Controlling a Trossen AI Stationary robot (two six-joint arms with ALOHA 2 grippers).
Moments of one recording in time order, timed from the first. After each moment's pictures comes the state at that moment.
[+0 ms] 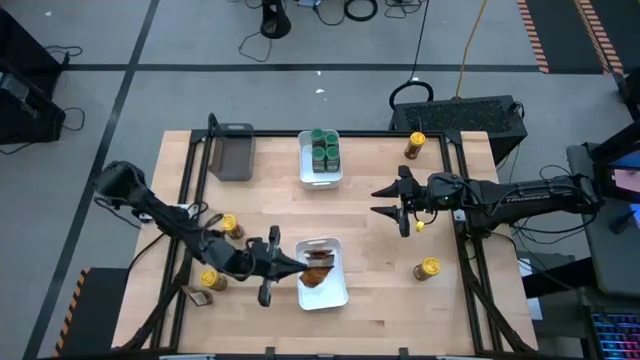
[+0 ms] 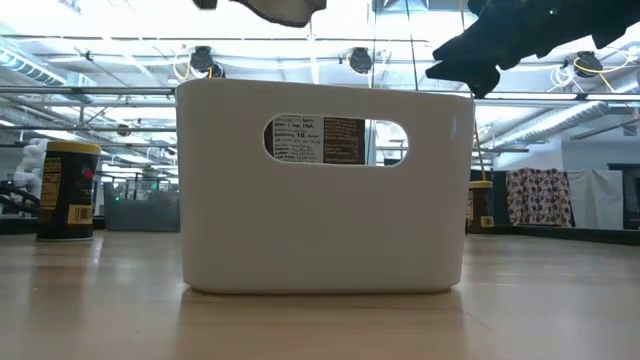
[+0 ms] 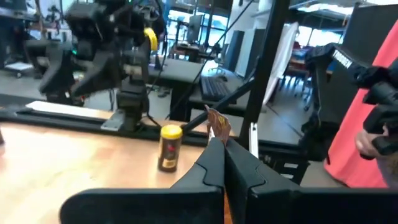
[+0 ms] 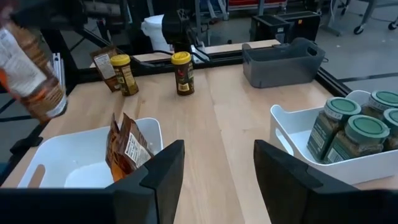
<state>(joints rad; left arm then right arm) -0.56 1.43 0.70 0.80 -0.46 -0.16 -0.02 0.85 0.54 0.04 0.05 0.14</state>
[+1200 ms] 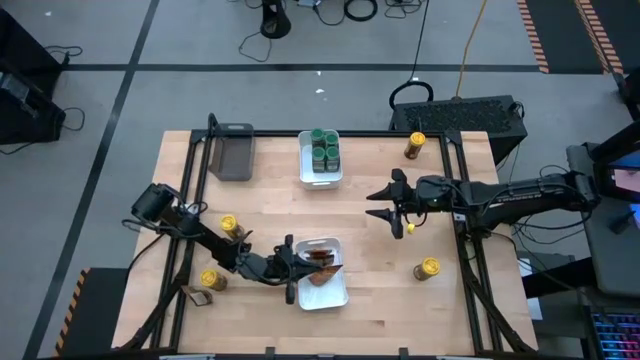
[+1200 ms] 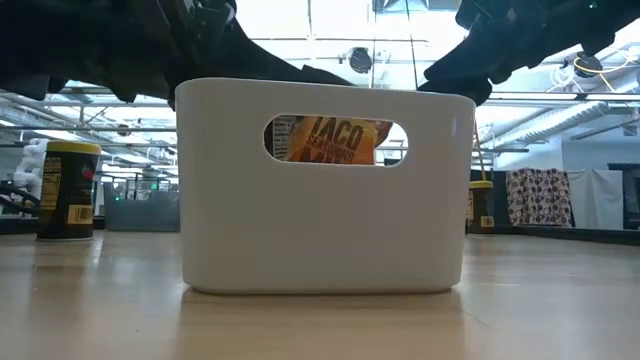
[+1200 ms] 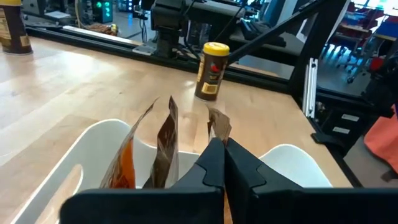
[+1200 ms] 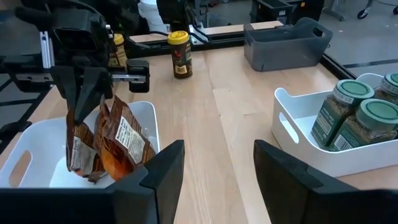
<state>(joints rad) -0.50 1.84 0.65 1.04 -0.50 -0.31 -0.02 0.95 0.54 0.06 0.05 0.14</state>
